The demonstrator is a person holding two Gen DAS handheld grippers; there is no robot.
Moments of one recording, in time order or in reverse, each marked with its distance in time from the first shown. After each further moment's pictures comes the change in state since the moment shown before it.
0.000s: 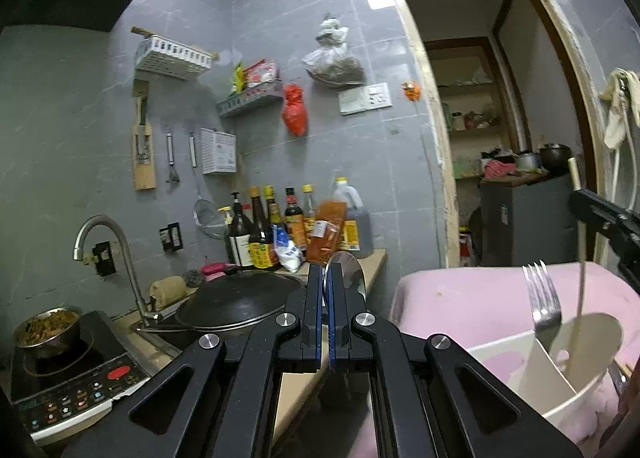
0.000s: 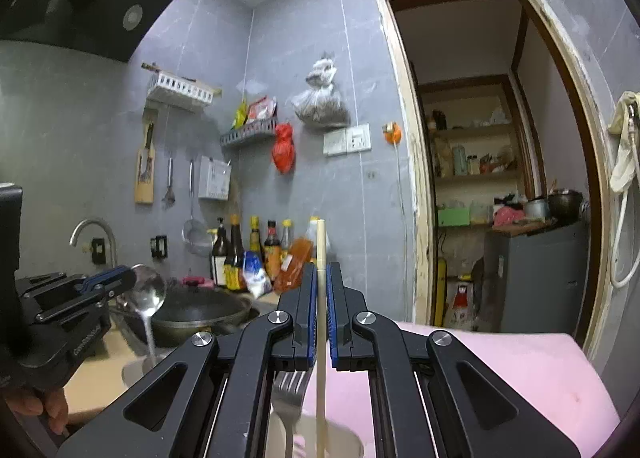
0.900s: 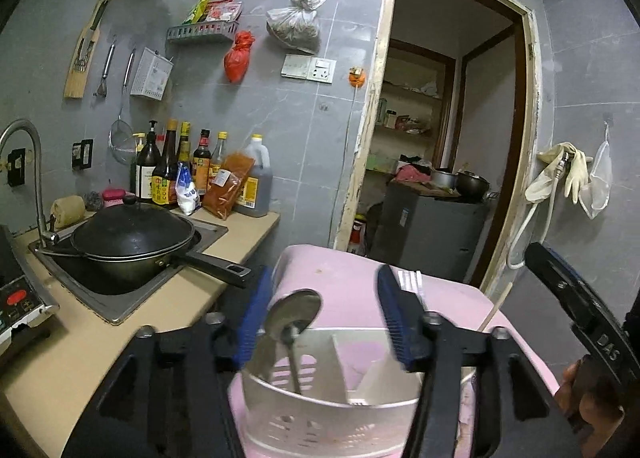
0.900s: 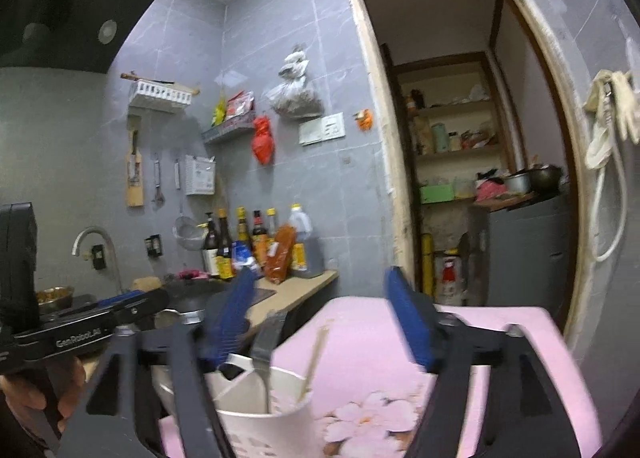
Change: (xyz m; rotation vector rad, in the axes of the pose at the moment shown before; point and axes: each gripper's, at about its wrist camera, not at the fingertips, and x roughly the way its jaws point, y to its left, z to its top) left arm -0.023 -0.003 0.033 -0.285 0.139 -0.377; right arm -0.053 -0.028 0.021 0.068 0.052 -0.070
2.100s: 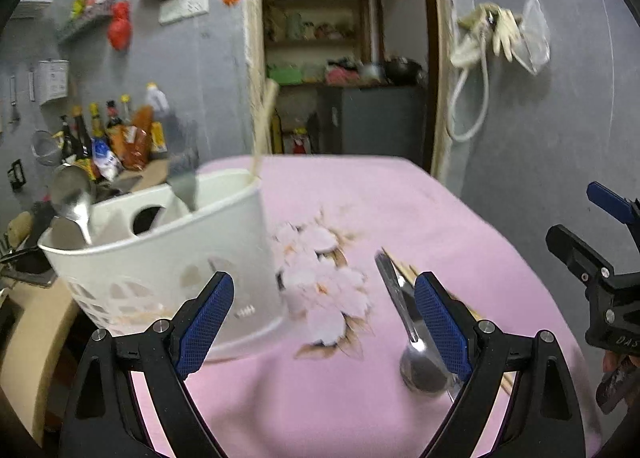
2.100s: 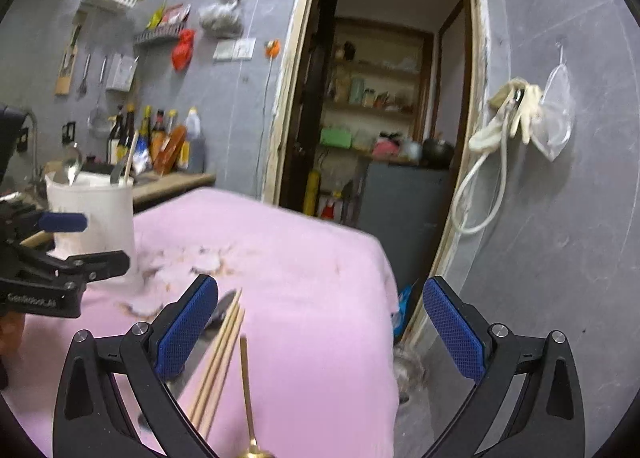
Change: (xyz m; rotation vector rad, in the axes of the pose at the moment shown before) left arm 0.032 -0.154 -0.107 0.302 0.327 -0.120; right arm -0.115 -0.099 -0.061 -0.218 0.292 -0.343
